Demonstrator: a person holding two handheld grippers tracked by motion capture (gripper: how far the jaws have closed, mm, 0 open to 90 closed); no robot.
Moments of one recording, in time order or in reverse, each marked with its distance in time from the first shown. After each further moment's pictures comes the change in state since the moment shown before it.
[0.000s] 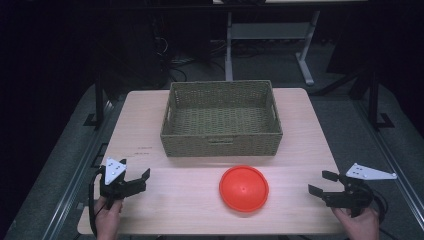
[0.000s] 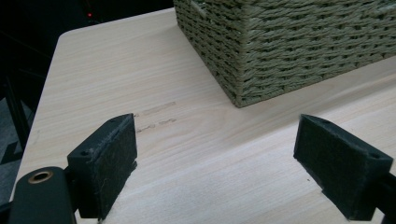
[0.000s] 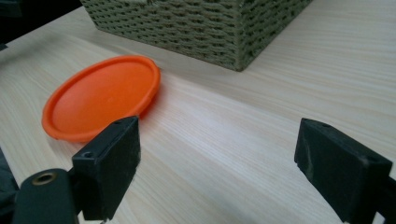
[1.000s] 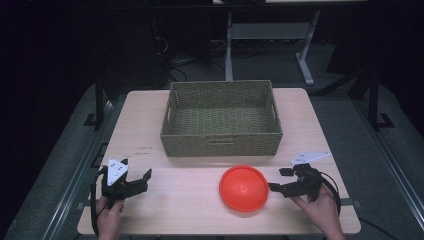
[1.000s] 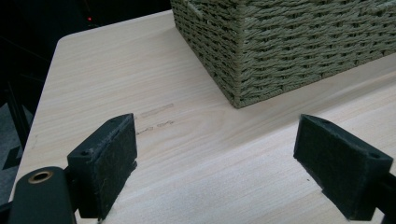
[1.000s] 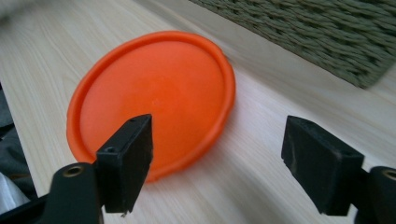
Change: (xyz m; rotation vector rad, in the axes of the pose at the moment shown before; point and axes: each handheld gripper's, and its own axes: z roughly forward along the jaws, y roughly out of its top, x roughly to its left) left arm -0.002 -0.001 0.002 -0.005 0.006 0.017; right arm 0.054 0.046 0.091 0.267 0.112 -0.070
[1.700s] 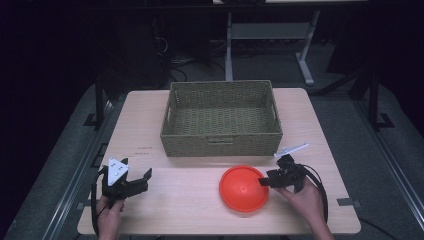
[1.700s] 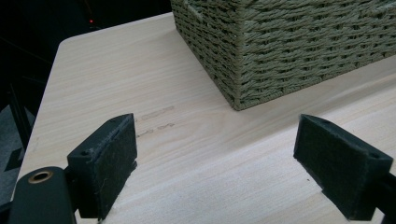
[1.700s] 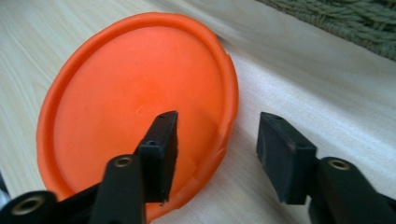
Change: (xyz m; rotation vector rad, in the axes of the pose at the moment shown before) left arm -0.002 0.001 0.001 -0.007 0.002 0.005; right arm -0.004 0.020 0.039 0.149 -0.001 0.109
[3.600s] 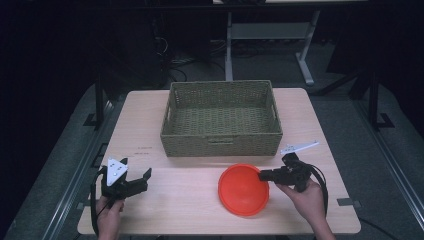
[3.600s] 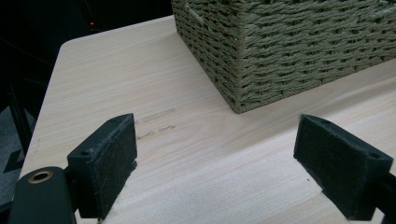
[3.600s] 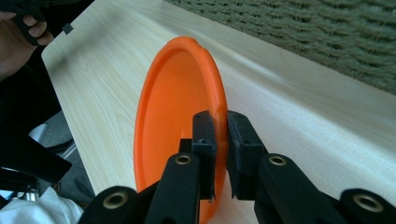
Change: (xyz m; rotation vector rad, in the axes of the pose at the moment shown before) left arm 0.002 0.000 -0.002 -0.009 0.003 -0.006; right arm 0.020 0.007 -0.031 -0.129 0.142 0.001
